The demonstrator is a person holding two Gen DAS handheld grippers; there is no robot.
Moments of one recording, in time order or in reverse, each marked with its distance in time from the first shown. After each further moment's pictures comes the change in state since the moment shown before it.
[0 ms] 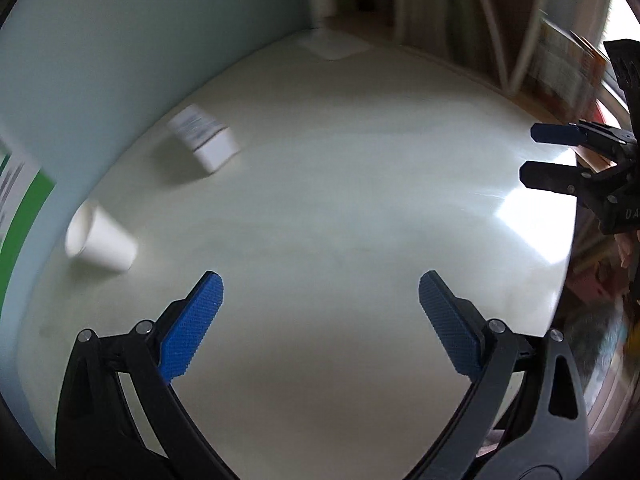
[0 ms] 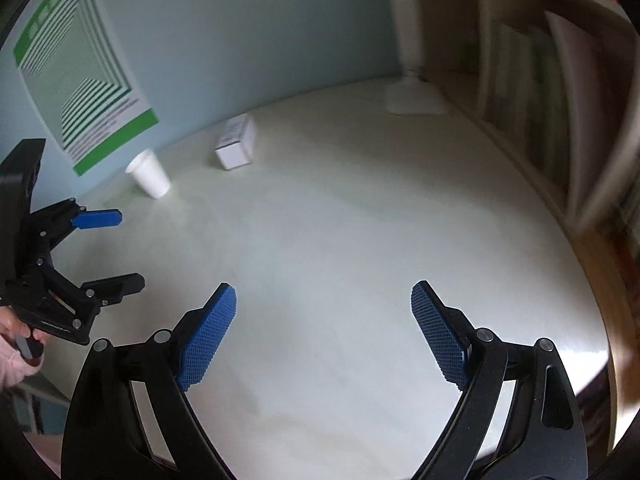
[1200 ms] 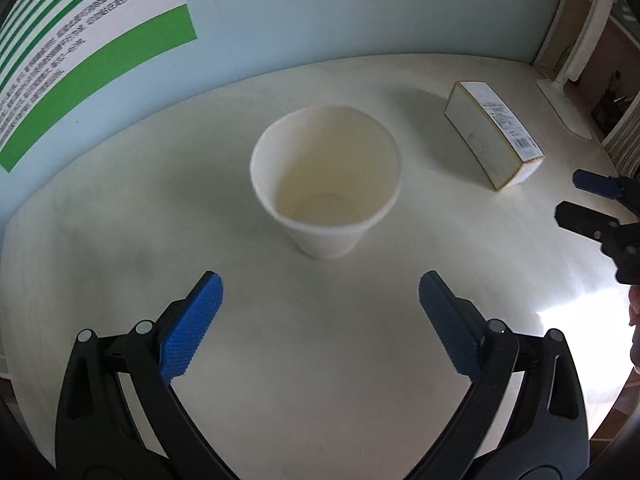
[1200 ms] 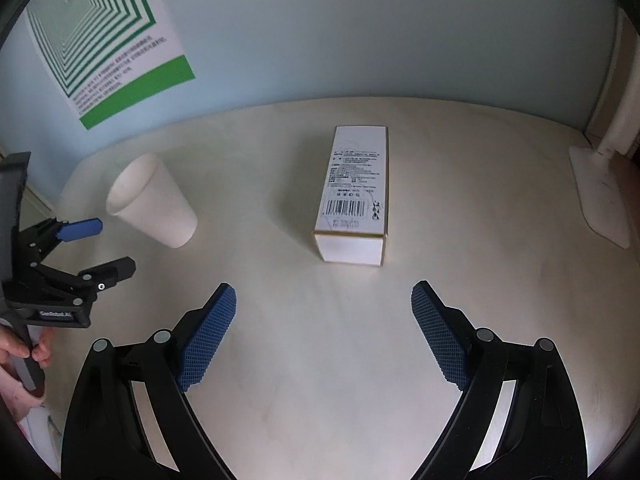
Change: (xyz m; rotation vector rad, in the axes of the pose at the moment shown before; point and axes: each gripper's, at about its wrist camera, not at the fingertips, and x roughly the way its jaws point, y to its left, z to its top) left arm 0.072 0.239 -0.013 -0.489 0.087 0.170; right arm 0.205 0.131 0.142 -0.217 0.170 0.080
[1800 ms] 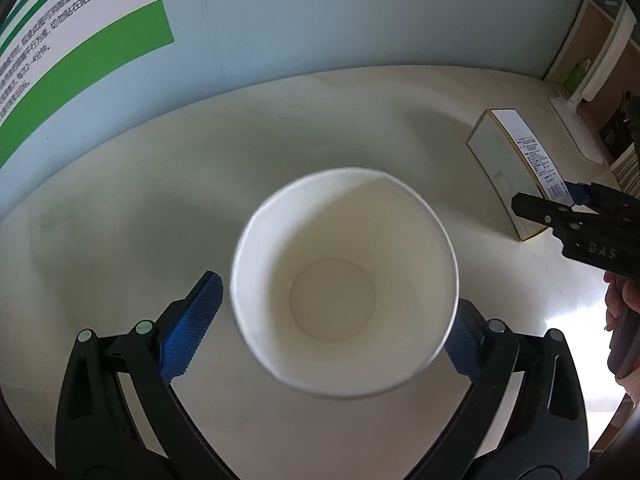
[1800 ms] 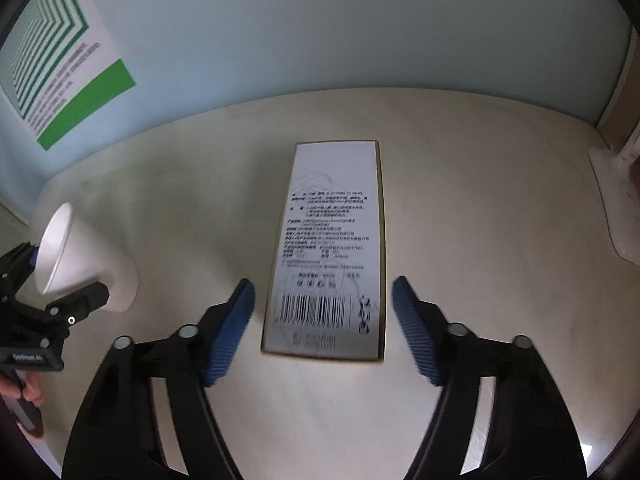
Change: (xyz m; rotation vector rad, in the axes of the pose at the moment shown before) left arm 0.037 0.009 0.039 -0.018 -0.003 -0.044; right arm 0.062 -0.015 0.043 0.075 0.033 -0.057
